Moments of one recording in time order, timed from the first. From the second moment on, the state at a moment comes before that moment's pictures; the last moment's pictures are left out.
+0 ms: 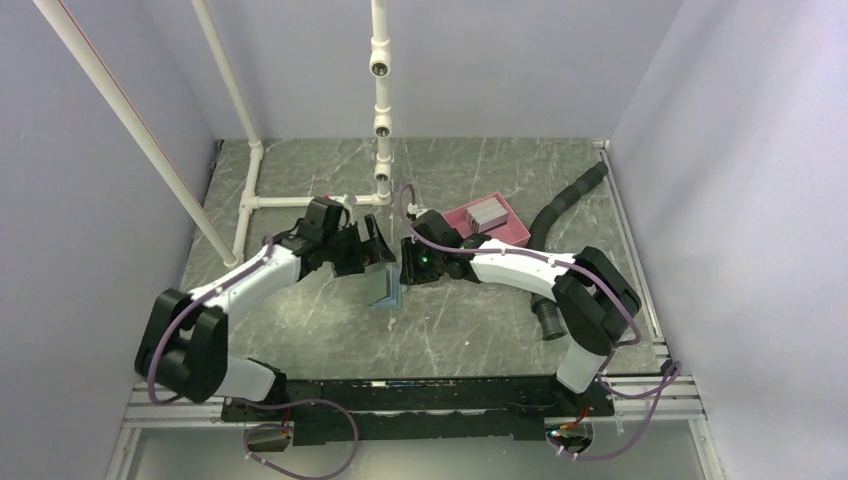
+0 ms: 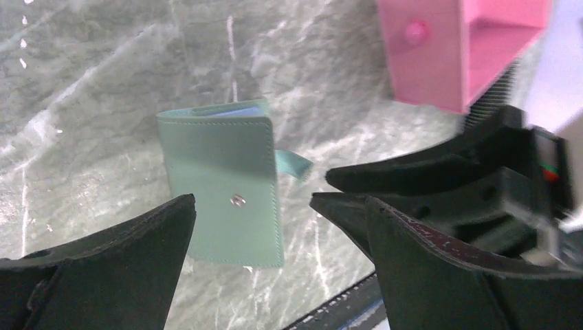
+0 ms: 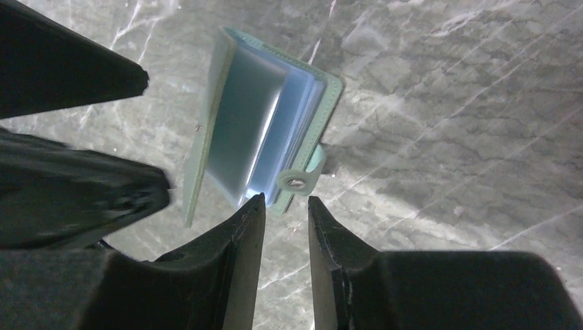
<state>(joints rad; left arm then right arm) -0.40 1.35 0.82 -0.26 0.32 -0.70 0.84 1.70 1.08 -0.23 -0.09 0.58</state>
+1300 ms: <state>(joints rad) -0.27 1.18 0.41 -0.12 0.29 -0.75 0.88 1.78 1.11 -0.10 -0.29 0.57</state>
